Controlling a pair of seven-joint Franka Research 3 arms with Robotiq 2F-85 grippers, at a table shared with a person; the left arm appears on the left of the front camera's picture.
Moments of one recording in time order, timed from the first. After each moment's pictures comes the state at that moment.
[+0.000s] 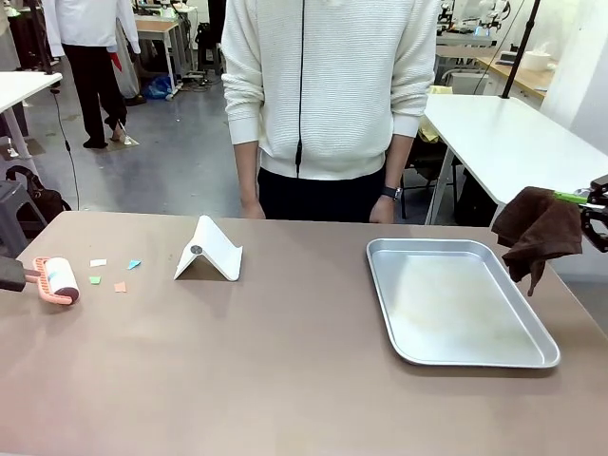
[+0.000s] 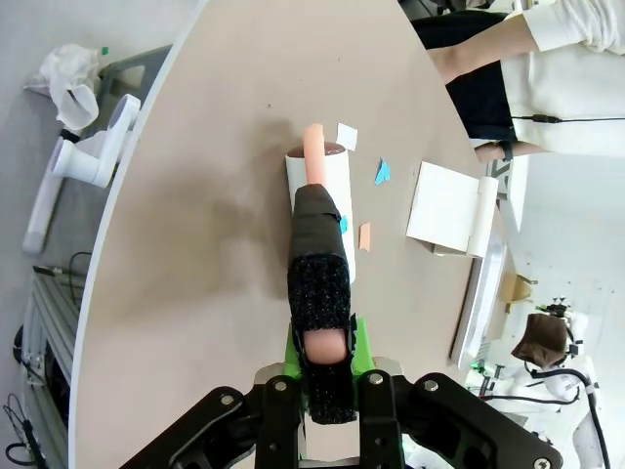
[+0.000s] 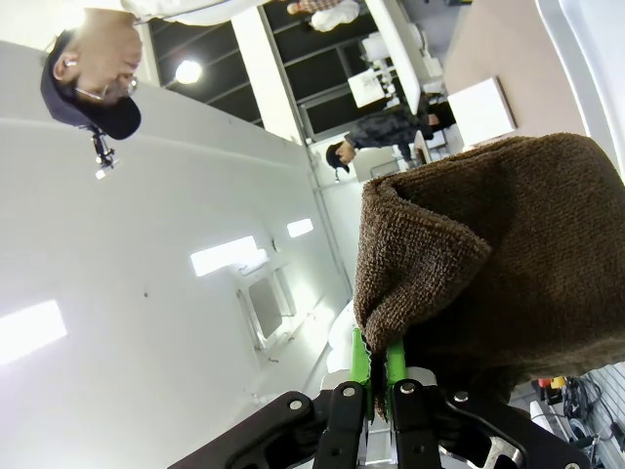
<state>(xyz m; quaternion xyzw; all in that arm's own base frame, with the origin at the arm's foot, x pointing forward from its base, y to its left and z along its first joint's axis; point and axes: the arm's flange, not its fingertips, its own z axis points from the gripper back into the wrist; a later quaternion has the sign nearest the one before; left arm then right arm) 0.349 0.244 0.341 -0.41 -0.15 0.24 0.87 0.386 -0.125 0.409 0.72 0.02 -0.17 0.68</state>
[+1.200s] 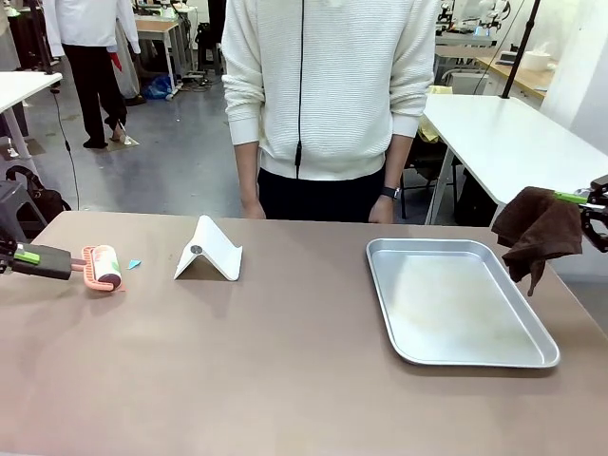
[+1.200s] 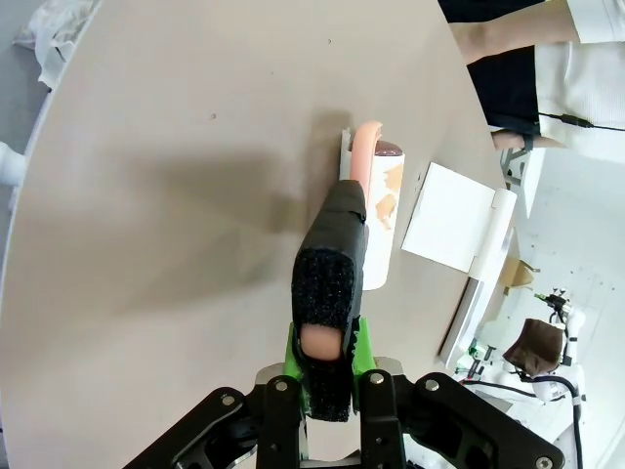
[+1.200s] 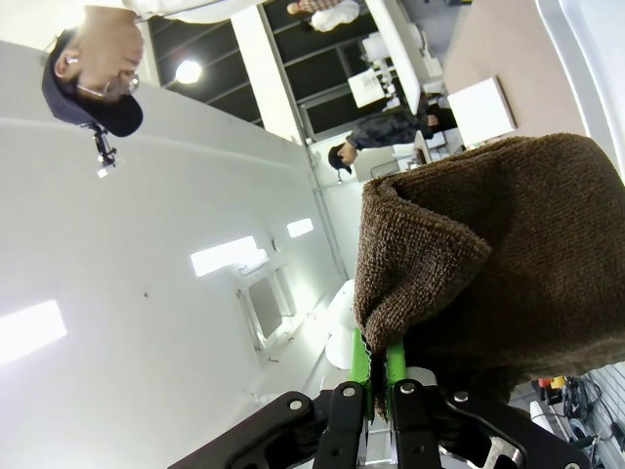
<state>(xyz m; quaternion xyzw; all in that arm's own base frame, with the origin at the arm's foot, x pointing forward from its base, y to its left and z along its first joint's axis) 0.424 0.201 0.328 -0.41 -0.06 0.25 0.88 0.386 -0.125 0.409 0.72 0.02 -0.17 0.68</state>
